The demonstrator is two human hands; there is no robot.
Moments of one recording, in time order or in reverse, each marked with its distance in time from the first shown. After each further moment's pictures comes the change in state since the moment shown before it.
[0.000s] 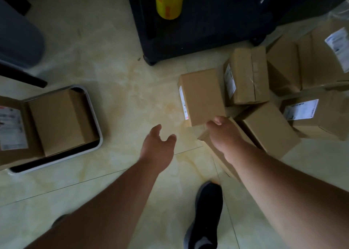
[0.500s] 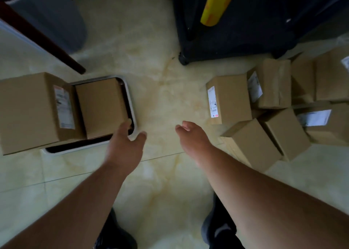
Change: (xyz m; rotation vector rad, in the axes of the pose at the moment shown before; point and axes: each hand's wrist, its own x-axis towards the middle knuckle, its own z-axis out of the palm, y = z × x) left_hand -0.027 -0.085 -0.189 -0.042 0.182 0.010; right_hand -0.110 -0.070 0.166 -0.062 -0.227 -0.050
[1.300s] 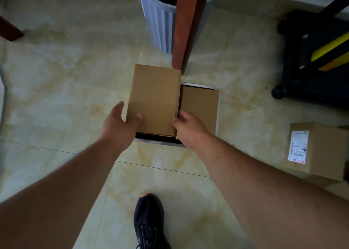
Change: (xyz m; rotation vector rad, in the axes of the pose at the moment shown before) left_hand 0.096 -0.153 -0.239 -0.225 0.293 -0.137; right_hand -0.016 -0.145 0.270 -0.252 -0.257 -0.305
